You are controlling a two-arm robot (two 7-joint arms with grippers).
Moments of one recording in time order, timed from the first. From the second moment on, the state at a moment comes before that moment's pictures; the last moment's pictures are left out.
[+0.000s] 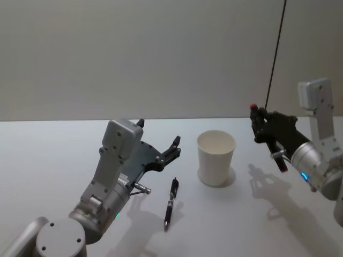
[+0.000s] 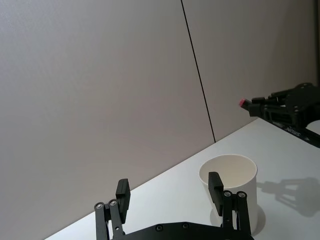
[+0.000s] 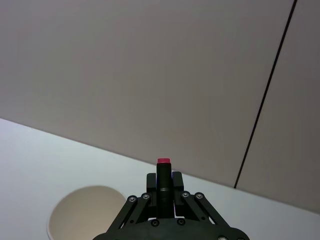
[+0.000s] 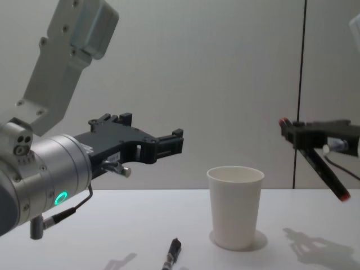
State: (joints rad) left arm -0.24 0.38 0.45 -1.63 -0.20 0.01 -0.01; right arm 0.37 0.19 -0.23 -1.39 0.14 0.14 0.21
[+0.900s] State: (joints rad) left arm -0.24 0.38 0.45 -1.63 -0.20 0.01 -0.01; right arm 0.55 0.10 -0.27 -1.13 0.08 -0.31 0.37
